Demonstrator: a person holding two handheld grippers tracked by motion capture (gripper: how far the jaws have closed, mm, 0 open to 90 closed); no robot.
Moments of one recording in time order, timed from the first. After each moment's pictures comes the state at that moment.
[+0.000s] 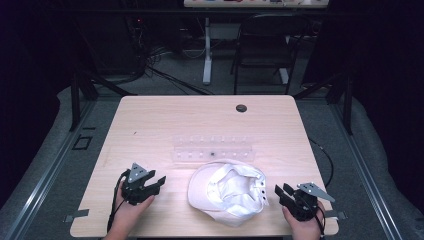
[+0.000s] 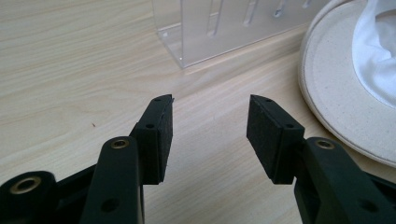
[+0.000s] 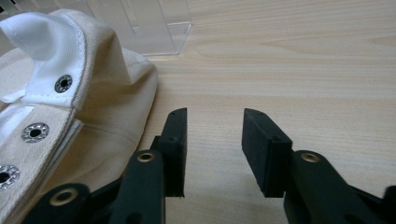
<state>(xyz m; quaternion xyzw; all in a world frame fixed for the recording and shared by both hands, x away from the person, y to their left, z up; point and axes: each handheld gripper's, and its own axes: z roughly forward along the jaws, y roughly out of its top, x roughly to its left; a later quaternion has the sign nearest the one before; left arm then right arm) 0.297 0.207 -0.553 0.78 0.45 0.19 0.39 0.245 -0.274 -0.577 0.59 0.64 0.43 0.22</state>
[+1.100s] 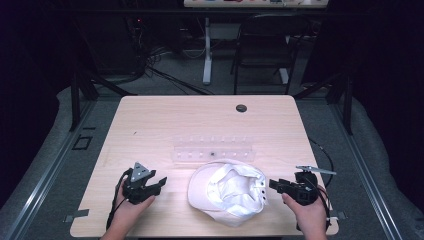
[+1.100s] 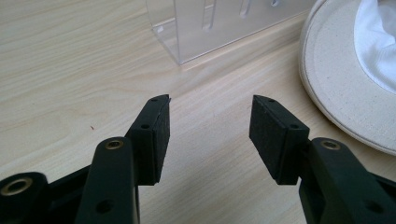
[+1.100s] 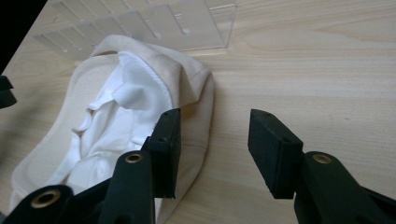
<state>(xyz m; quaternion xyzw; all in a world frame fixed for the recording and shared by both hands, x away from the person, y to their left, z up) 0.301 0.207 -0.552 0.80 0.43 0.19 0.38 0.271 -0.267 -0.514 0.63 0.66 0.40 0.07</state>
